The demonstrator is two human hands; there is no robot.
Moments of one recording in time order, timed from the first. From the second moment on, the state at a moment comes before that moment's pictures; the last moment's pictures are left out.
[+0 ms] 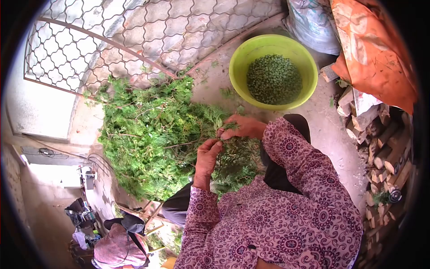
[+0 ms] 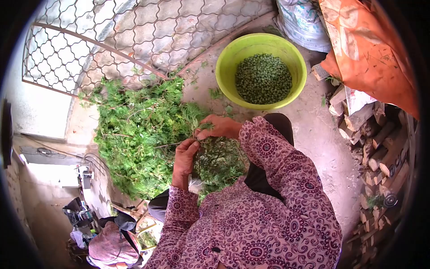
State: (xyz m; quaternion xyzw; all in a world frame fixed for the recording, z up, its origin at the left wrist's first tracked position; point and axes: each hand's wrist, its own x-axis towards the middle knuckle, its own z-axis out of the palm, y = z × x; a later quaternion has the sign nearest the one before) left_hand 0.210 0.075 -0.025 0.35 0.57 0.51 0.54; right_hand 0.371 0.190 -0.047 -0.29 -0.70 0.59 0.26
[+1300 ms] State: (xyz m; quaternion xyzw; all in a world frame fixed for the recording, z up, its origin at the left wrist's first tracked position) left_hand 0.218 0.075 -0.035 0.34 0.64 0.54 0.42; right_hand 0.341 0.198 -0.066 -0.25 -0.64 0.70 0.18
